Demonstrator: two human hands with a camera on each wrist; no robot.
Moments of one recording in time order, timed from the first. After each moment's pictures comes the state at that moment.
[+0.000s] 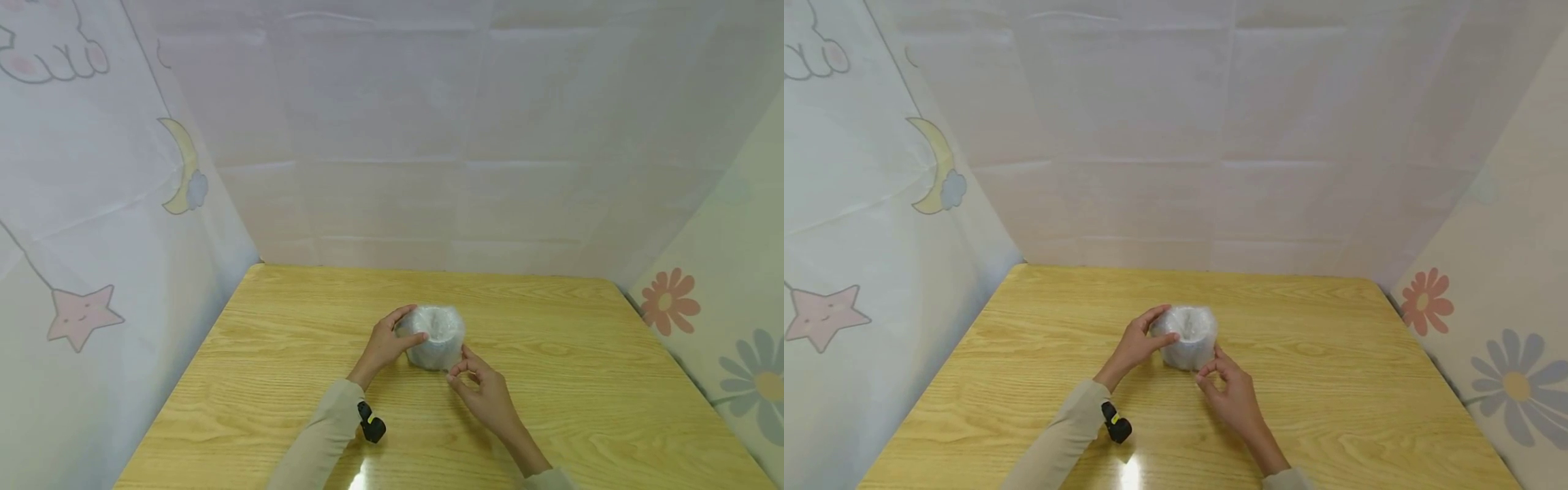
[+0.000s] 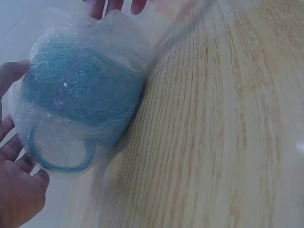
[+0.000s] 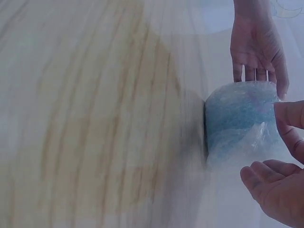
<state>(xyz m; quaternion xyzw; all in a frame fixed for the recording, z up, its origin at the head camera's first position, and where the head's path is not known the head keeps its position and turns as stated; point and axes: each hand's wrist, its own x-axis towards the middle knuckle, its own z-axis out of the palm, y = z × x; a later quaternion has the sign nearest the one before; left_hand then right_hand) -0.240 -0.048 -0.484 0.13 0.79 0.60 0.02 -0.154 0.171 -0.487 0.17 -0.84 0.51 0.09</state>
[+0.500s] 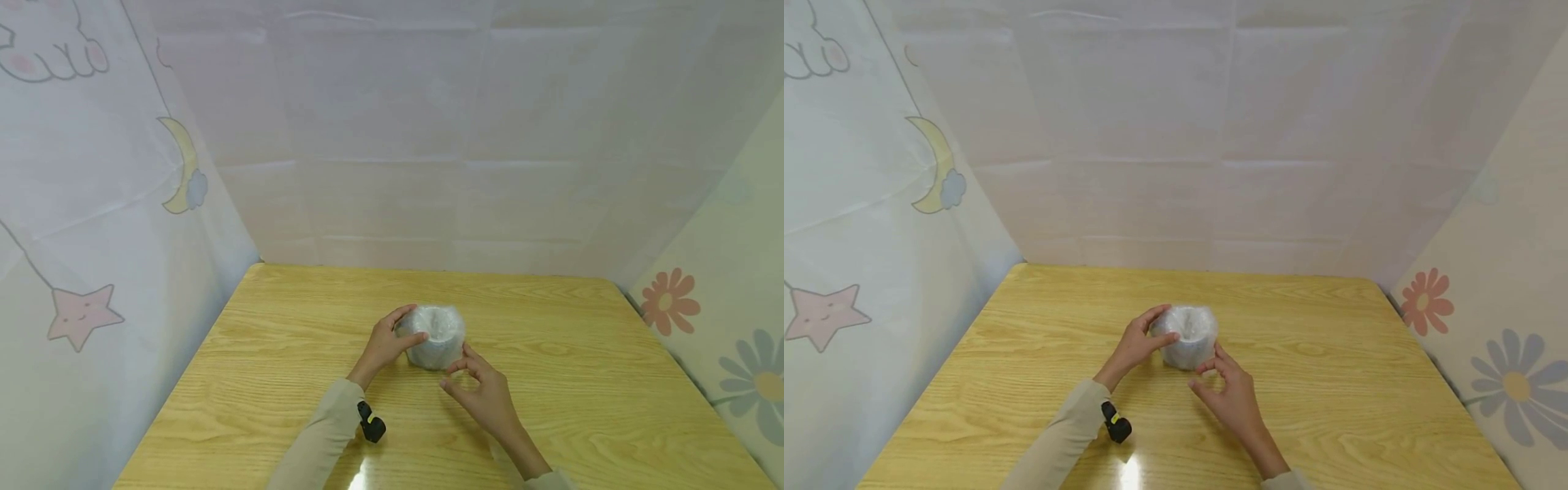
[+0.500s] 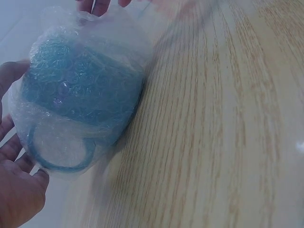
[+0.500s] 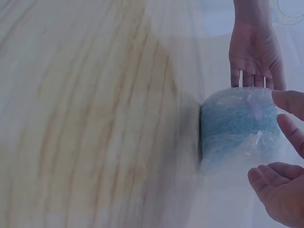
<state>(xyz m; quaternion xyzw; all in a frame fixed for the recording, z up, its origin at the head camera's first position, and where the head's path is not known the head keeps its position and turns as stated) -0.221 -0.049 -0.452 0.14 0.78 0.61 0.03 -0.151 0.168 -0.482 0.18 -0.85 0.48 0.11</state>
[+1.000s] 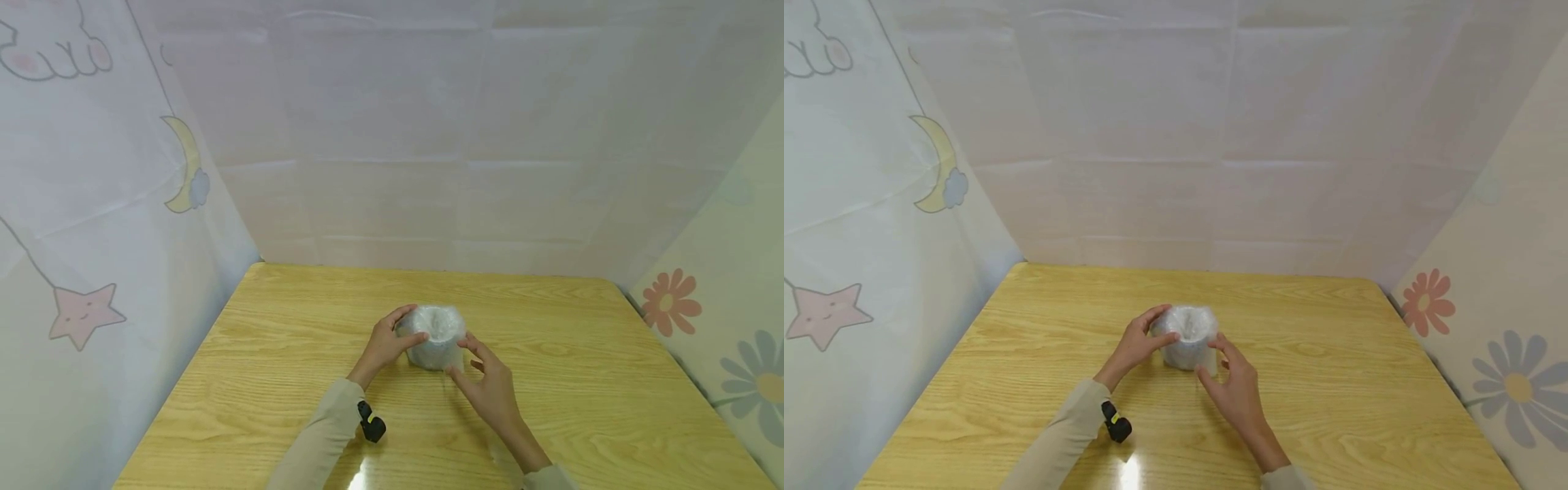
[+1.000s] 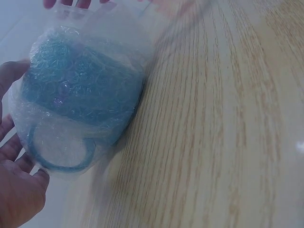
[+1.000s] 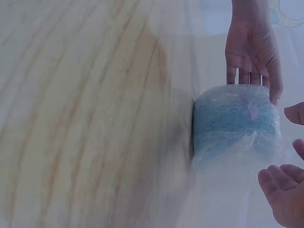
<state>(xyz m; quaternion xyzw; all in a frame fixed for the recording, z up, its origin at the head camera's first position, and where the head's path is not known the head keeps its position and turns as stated) -0.239 -0.048 -0.484 0.14 0.78 0.62 0.02 -0.161 0.166 -0.476 0.18 -0.84 0.45 0.22</state>
